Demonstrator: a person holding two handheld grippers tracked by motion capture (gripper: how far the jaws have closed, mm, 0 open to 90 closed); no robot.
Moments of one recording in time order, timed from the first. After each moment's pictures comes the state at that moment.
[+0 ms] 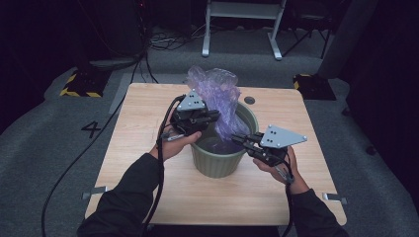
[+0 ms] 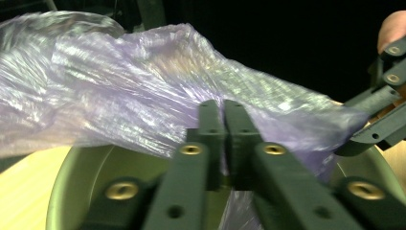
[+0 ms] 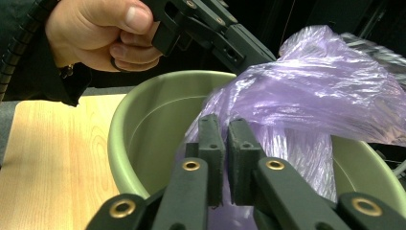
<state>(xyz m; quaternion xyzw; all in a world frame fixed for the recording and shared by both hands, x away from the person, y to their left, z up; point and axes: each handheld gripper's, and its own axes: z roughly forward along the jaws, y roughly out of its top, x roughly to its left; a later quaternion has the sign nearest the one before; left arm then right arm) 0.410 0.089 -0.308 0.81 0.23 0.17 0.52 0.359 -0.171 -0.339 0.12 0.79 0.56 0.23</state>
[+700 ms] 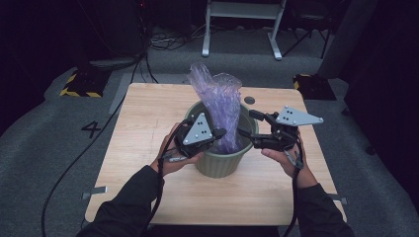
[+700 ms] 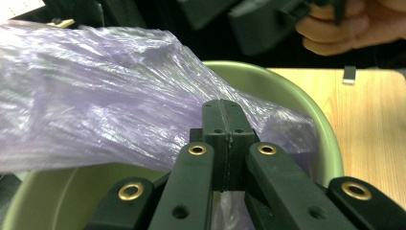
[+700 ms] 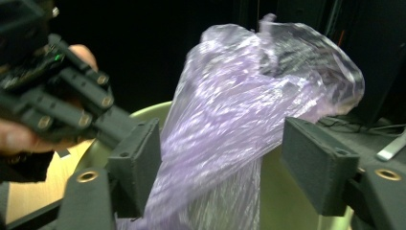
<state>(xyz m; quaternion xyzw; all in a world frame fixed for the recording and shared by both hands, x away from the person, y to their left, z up) 0.365 0.074 -0.328 0.83 0.12 0.23 0.50 0.384 -0.191 -0.315 0.23 0.75 0.59 0.19</state>
